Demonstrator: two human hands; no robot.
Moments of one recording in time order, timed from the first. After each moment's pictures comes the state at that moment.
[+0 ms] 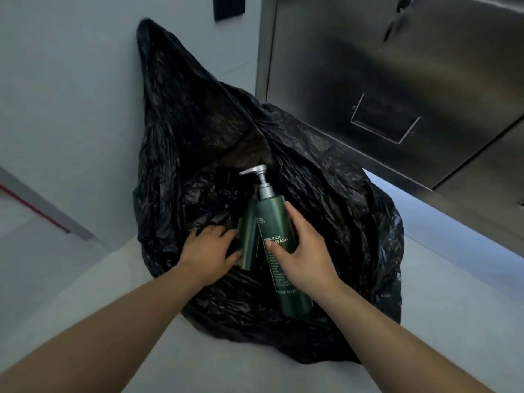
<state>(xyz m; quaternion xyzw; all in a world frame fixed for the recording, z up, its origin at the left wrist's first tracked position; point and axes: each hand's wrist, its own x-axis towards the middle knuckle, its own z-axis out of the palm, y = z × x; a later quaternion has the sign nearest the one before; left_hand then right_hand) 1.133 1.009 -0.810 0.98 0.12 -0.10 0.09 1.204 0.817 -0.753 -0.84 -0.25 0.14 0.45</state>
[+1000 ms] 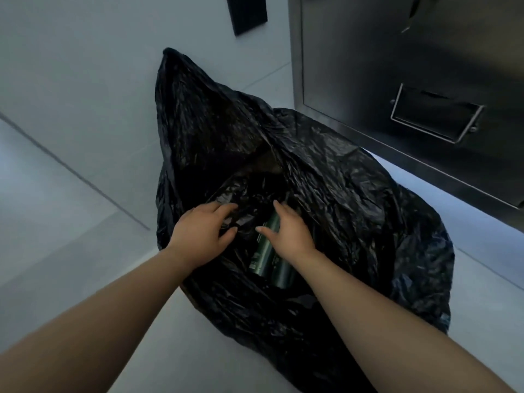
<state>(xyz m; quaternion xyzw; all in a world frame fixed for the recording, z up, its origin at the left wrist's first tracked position) 1.143 0.991 -0.734 0.97 0.23 0.00 0.03 1.283 0.870 -0.811 -0.82 -0.36 0.25 0.36</state>
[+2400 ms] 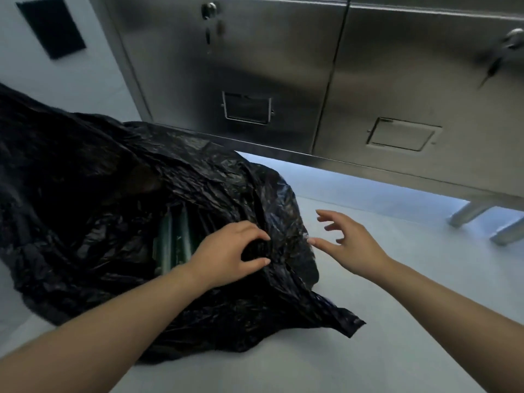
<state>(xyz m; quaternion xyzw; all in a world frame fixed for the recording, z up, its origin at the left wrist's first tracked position) 1.186 0.830 -0.749 0.96 -0.19 -0.02 0.21 1.229 0.568 -0.754 -0.92 -0.12 0.06 0.37</state>
